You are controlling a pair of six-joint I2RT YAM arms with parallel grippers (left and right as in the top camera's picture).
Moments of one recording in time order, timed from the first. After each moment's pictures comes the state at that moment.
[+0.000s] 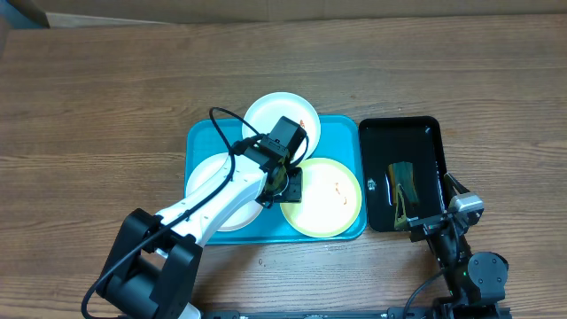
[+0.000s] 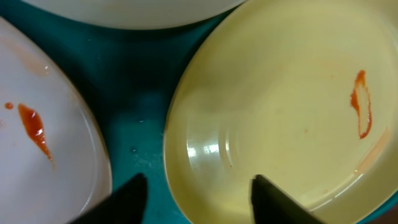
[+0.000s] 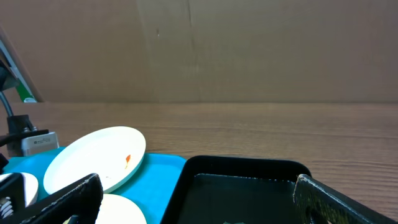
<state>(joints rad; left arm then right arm) -0.58 1.73 1.12 -0.79 0.10 -0.54 0.08 0.02 0.02 -0.02 -0.17 0.10</state>
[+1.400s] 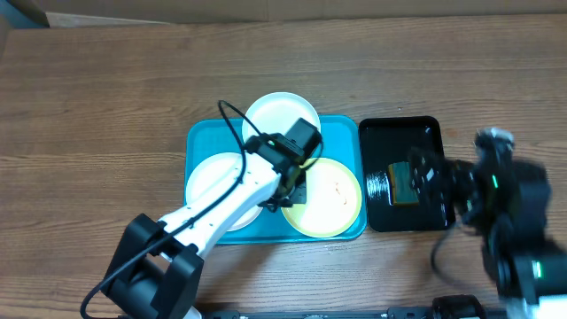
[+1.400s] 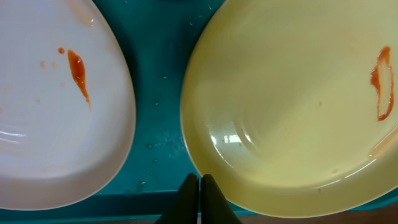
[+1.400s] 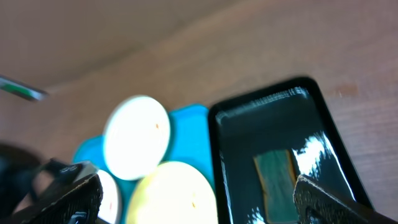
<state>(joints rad) -0.67 1.73 1.23 -1.00 -0.02 -0.66 0.08 0.82 0.91 -0.74 -0.16 0.46</state>
